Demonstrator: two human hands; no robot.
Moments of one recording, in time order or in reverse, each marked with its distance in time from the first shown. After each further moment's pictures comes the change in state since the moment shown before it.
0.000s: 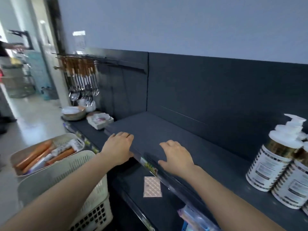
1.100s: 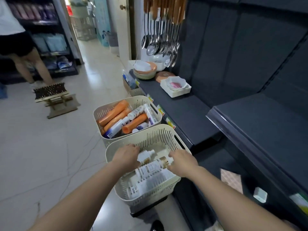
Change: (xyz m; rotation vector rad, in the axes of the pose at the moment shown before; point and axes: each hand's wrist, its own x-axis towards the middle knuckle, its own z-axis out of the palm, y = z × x) left_hand -0.082 -0.333 0.202 -0.191 -0.445 -0.404; right_hand 0.214 -0.286 0.227 0.039 -0.586 -0.142
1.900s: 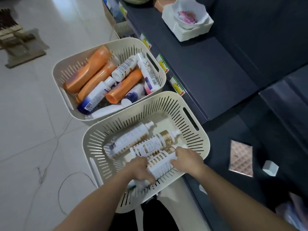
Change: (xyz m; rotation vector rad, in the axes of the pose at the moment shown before) left_hand 0.085 0.011 0.178 -0.506 -0.742 -0.015; right_hand 0.101 0.031 0.102 0.128 -0.403 0.300
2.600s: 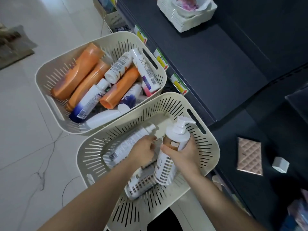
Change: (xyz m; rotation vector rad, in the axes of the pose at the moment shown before) left_hand 0.037 0.019 -0.057 -0.149 0.408 0.219; right_hand 0.006 -0.040 -0.005 1.131 0.428 0.114
